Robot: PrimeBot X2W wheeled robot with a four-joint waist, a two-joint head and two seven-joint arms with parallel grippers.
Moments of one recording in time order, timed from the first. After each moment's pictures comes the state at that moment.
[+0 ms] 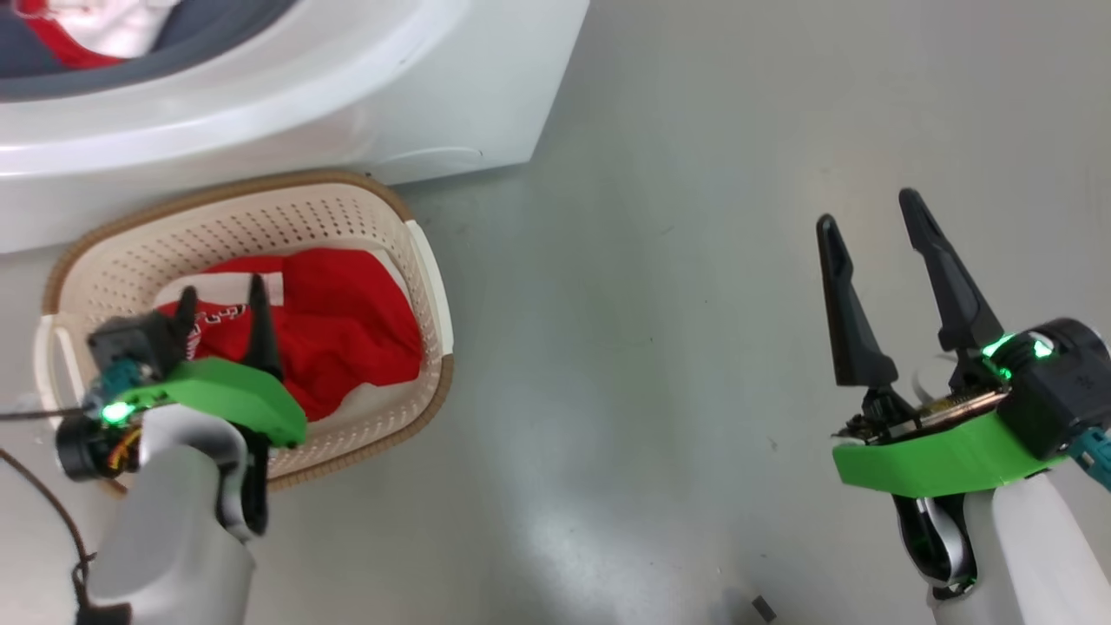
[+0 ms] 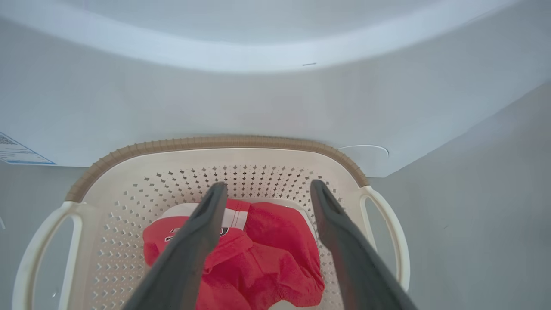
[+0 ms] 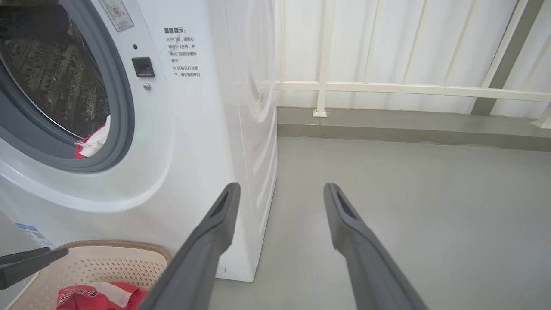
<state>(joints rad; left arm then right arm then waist) -0.69 0.12 -0.09 0.89 -0.39 0.04 -0.25 -0.25 -0.04 0.05 -0.03 0.22 0.12 -0.26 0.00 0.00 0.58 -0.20</state>
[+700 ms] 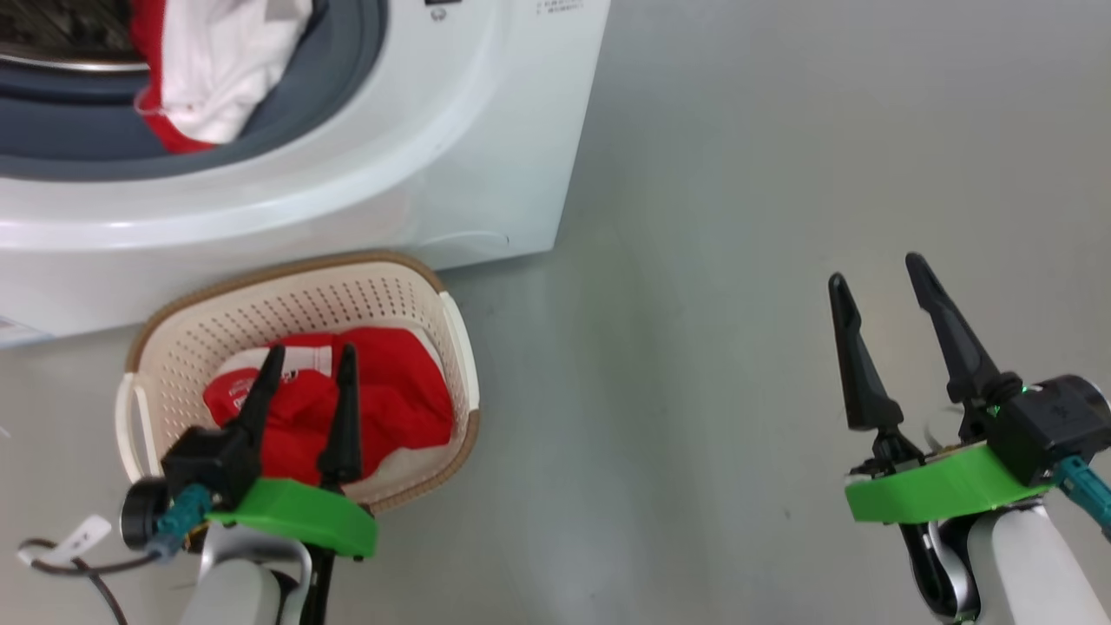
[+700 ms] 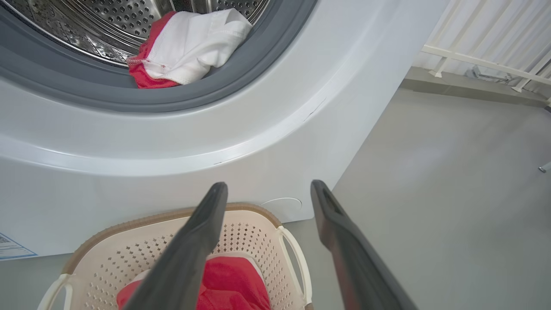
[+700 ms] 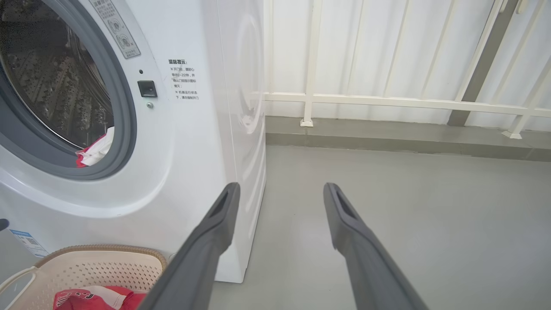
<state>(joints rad) -0.36 0.12 -0.16 0.39 -0.33 0.04 -0.25 -0.19 -0.04 0.01 0.04 0.19 0.12 -0.26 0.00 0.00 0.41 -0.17</state>
